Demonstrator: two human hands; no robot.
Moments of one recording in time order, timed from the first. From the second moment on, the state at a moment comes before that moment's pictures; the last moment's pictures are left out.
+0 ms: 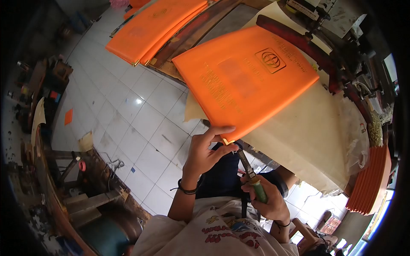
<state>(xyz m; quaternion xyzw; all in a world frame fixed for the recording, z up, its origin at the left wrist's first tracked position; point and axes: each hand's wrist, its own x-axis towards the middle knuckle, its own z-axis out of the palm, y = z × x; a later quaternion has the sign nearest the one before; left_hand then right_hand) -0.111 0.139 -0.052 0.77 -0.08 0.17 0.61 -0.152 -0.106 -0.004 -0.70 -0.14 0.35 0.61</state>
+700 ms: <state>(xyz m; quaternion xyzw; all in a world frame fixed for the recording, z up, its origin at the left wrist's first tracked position) -0.111 0.151 -0.039 0.64 -0.07 0.01 0.76 -0.161 -0.101 0.003 -0.68 -0.13 0.36 0.63</state>
